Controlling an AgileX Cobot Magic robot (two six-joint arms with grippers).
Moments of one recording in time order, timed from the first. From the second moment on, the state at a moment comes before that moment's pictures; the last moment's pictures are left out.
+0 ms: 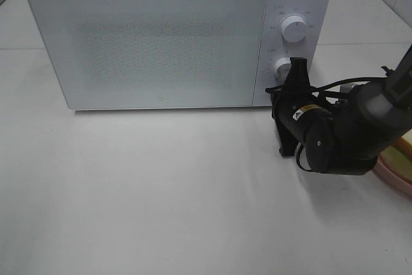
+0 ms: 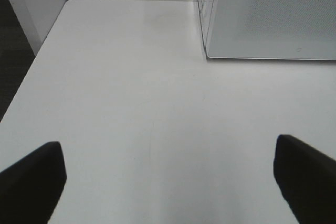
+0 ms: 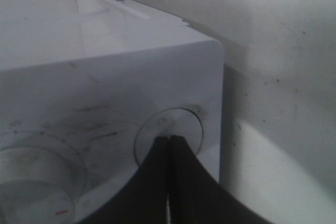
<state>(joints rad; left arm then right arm) 0.02 0.00 -0.50 -0.05 1.04 0.01 0.46 2.14 -0.75 0.46 -1.03 1.49</state>
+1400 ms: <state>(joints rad) 0.02 0.00 -0.50 -0.05 1.04 0.01 0.45 2.16 -0.86 0.59 -0.88 1.35</state>
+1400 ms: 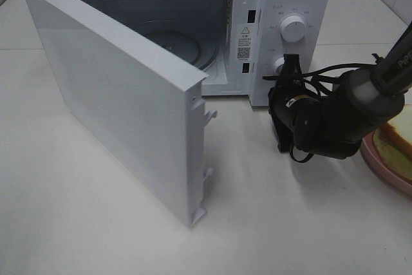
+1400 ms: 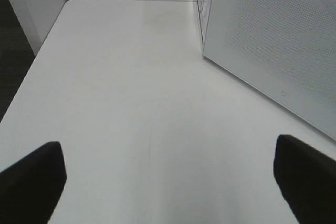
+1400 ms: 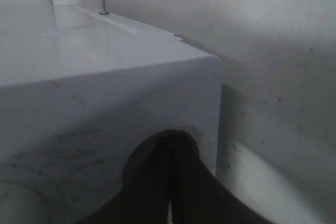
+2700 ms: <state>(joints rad) 0.02 0.00 -0.50 -0.05 1.04 0.01 0.41 2.00 -0.74 0.41 -0.71 1.29</state>
